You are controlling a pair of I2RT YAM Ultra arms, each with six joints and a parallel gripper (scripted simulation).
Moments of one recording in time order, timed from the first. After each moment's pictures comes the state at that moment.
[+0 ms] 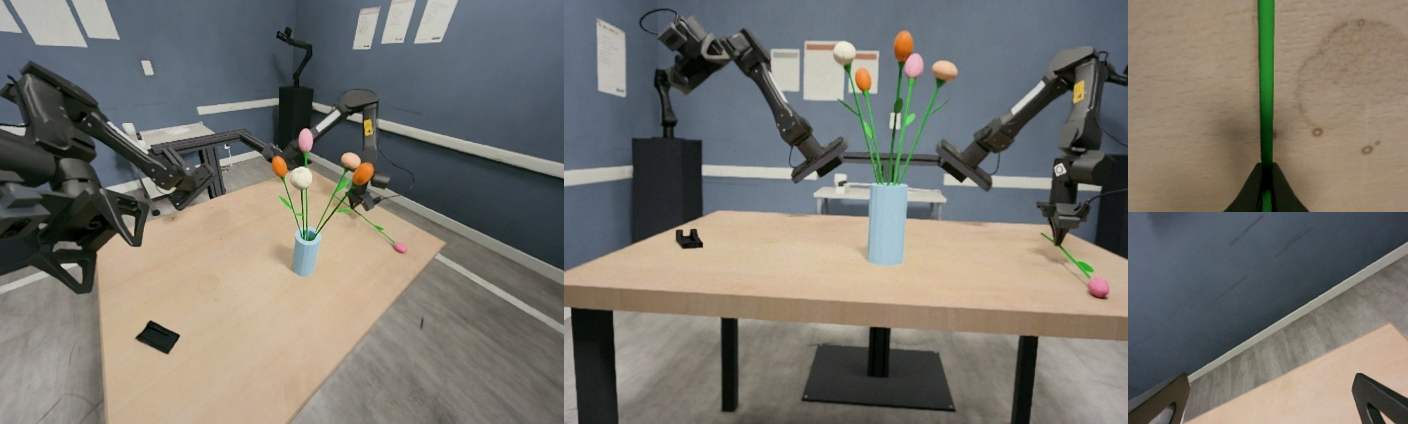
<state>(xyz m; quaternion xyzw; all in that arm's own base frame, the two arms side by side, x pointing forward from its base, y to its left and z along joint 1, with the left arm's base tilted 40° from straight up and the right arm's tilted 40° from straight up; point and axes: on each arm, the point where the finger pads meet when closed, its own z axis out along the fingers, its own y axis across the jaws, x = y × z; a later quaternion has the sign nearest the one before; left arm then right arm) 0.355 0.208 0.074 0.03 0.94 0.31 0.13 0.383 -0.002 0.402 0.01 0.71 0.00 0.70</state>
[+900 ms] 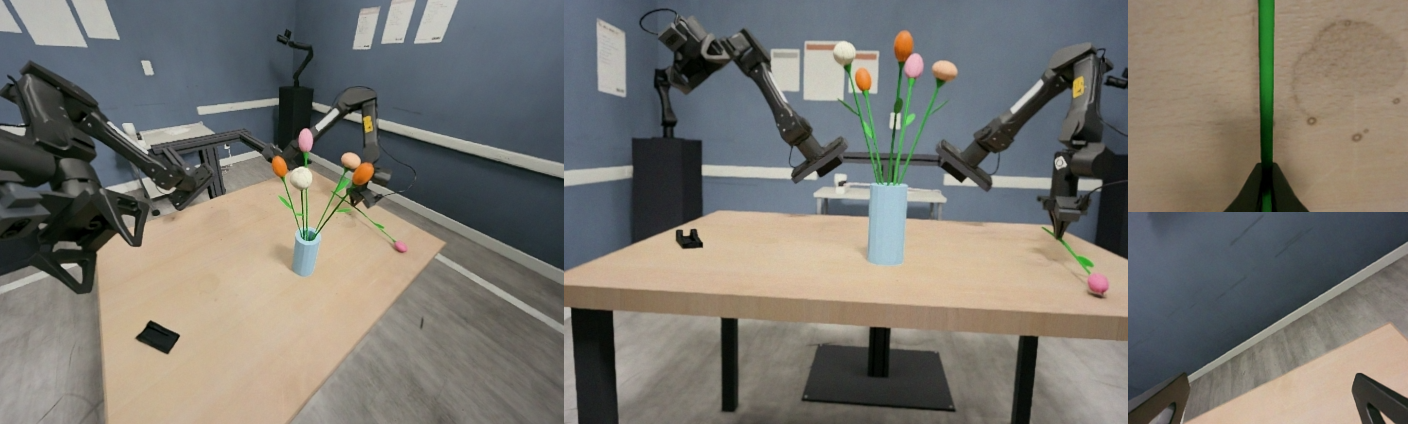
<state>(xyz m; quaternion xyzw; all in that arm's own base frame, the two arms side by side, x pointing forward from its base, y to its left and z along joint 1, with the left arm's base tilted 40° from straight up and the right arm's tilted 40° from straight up) 0.350 0.197 0.087 0.03 0.94 0.31 0.13 0.383 -0.002 0.402 0.01 0.71 0.00 0.70</state>
